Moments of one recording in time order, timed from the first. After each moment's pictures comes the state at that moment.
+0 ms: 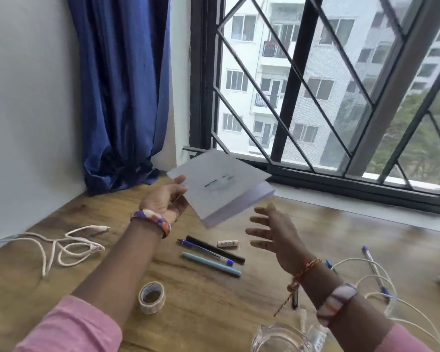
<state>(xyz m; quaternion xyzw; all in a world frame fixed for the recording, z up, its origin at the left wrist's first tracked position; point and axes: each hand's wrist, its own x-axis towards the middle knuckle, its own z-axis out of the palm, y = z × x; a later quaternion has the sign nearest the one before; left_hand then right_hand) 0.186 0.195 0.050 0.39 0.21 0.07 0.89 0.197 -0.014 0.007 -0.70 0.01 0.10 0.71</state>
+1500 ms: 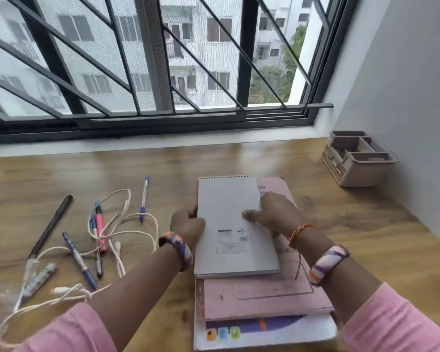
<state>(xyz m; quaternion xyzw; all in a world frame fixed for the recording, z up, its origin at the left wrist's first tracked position) 0.119 -0.307 -0.061 0.74 0.10 -0.11 0.66 0.107 -0.481 -0.028 -0.96 0.14 0.09 0.21</state>
